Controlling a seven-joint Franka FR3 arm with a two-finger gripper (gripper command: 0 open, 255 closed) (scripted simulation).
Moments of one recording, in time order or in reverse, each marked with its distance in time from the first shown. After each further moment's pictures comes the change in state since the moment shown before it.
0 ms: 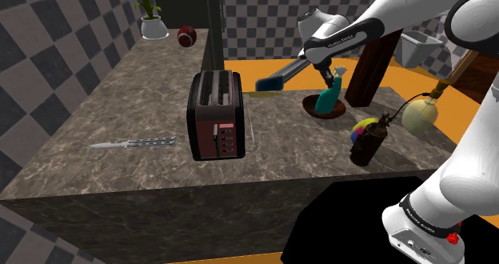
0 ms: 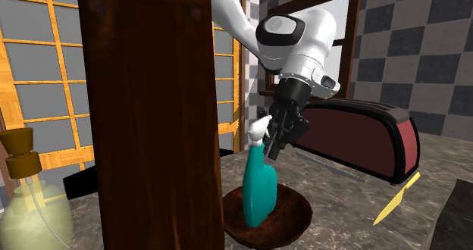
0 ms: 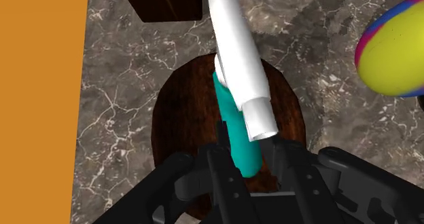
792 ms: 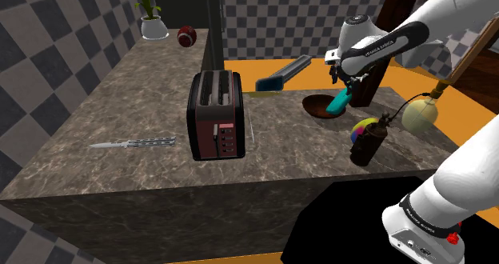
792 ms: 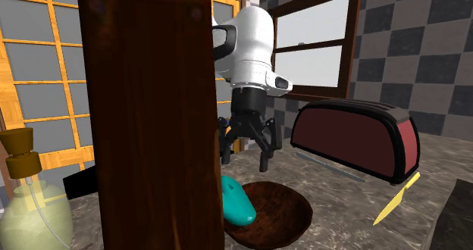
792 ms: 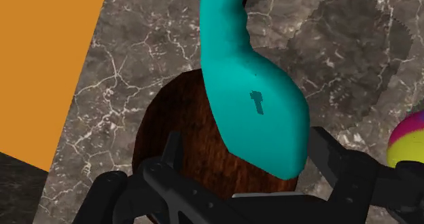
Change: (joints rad) arm -0.144 -0.221 -0.073 -0.386 0.044 0.519 -0.479
